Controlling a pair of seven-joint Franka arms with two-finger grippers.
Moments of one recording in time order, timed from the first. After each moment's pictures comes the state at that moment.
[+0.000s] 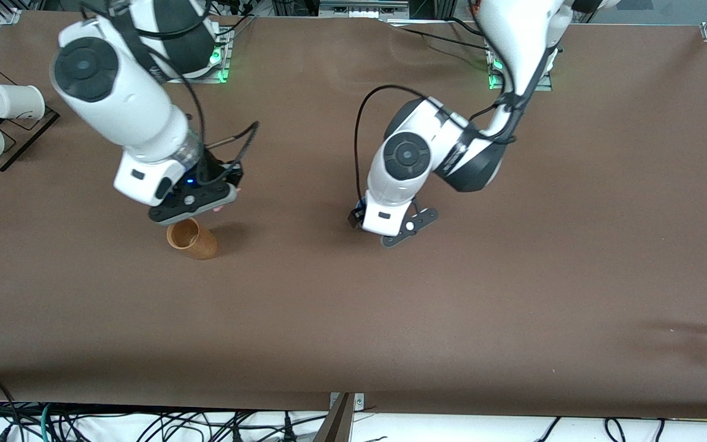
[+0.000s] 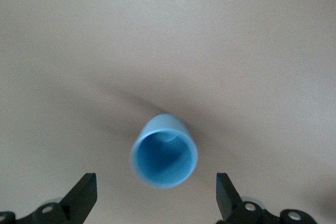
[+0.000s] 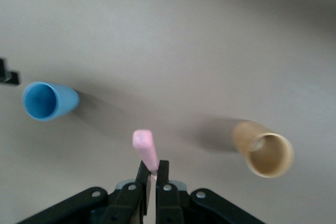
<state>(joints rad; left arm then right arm) -0.58 0.64 -0.04 -1.24 -0.15 1.81 -1.12 0.22 0.34 0.30 -1.43 -0.04 1.84 0.20</state>
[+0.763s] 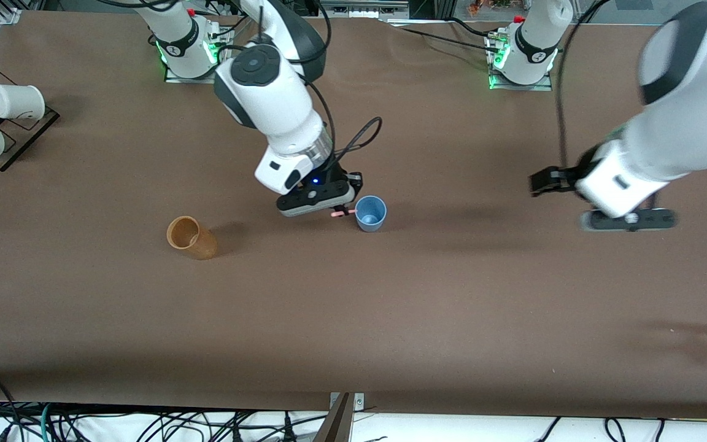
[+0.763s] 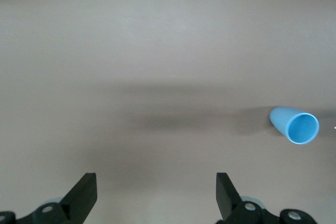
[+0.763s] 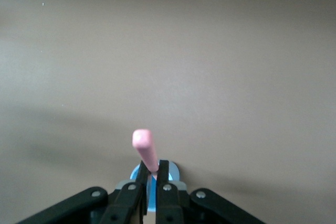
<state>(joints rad) -0.15 0.30 0.00 -1.26 -0.08 1.44 -0.22 0.47 0.53 0.30 -1.41 -0.15 2.30 0.63</state>
